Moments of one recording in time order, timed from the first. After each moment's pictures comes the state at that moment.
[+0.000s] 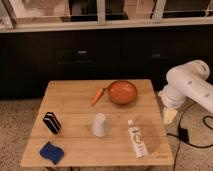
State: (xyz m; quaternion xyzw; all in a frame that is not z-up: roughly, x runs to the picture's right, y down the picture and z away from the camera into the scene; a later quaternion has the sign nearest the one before) arm 0.284 0.106 0.684 -0.28 0.02 0.02 0.96
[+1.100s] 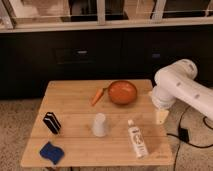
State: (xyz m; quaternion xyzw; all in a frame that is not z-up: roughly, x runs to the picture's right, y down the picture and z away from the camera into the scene) arm 0.235 0.104 0.672 -0.27 0.00 -0.04 0.96
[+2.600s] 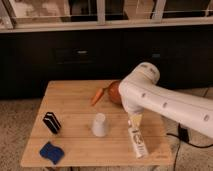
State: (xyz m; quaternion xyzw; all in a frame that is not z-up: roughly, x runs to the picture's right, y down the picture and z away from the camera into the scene) arm 0.099 0.110 0.646 -0.24 -0.02 -0.14 0.96
